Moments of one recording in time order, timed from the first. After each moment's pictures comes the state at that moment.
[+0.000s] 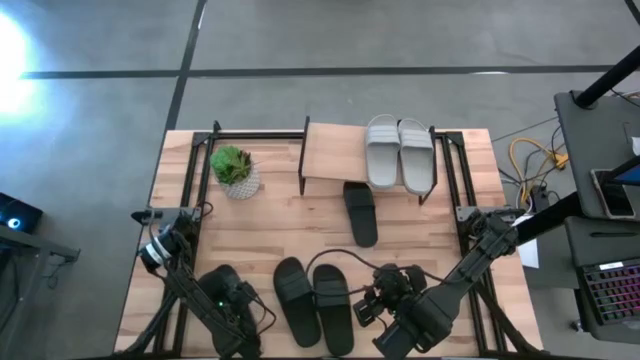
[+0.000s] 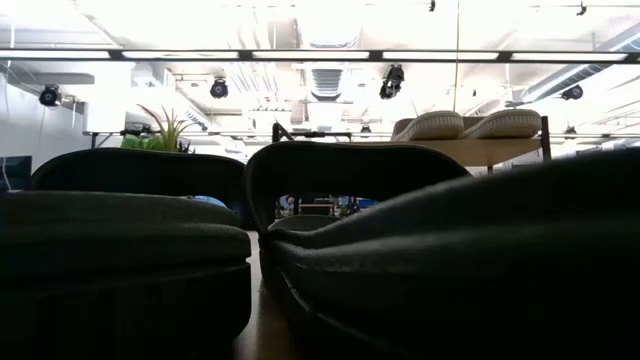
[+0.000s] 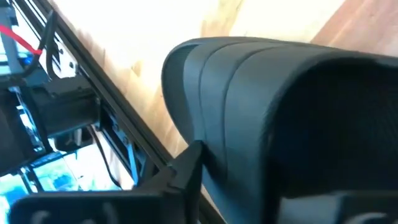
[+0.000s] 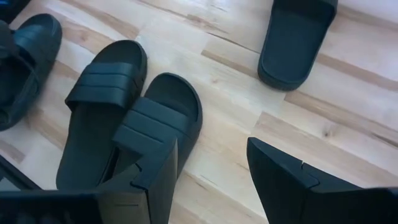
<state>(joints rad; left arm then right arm) -0.89 2.09 1.47 -1.57 -0.02 -1.46 0.75 2.04 2.05 -1.57 0.63 1.84</state>
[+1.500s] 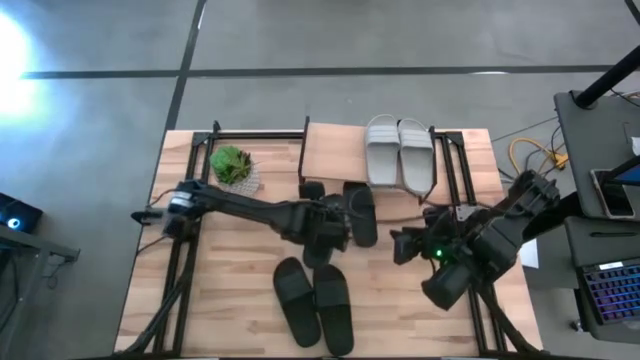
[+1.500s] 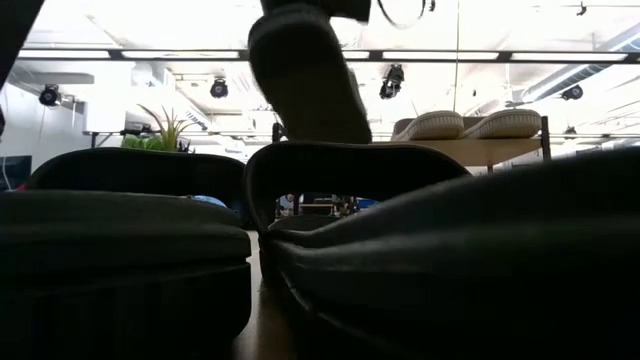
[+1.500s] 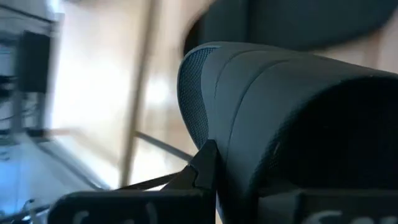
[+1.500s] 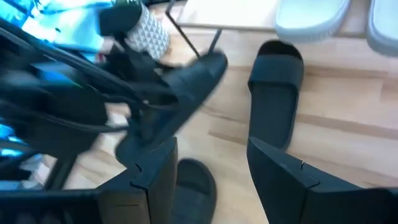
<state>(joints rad) -0.19 1.98 1.83 -1.14 -0.69 -0.15 0.71 1.56 1.76 -1.57 0.84 2.00</state>
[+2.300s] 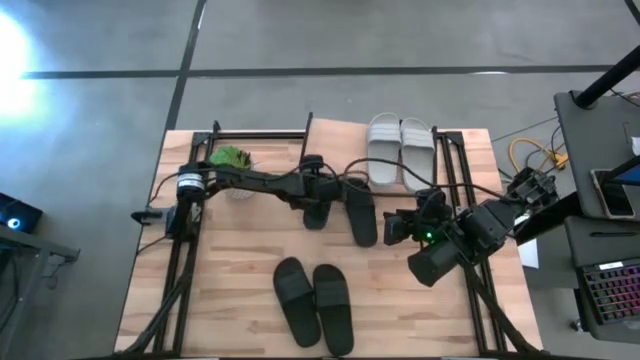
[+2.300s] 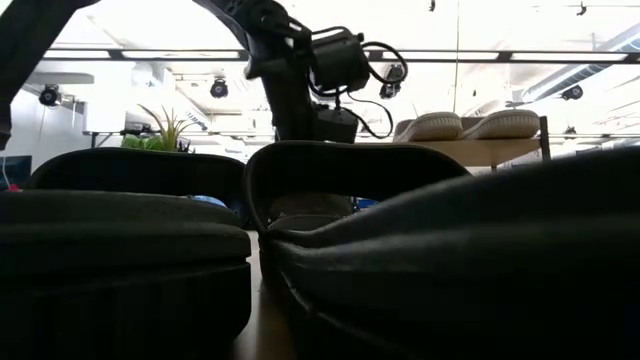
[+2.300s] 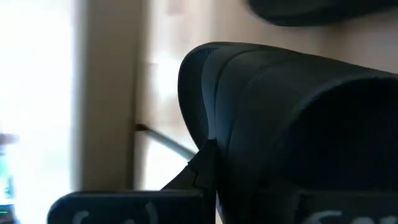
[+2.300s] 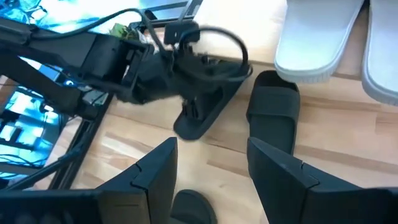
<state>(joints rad) 0.12 1.99 1.46 -0.59 -0.72 0.25 0.59 1.57 1.83 -1.56 0.84 1.86</state>
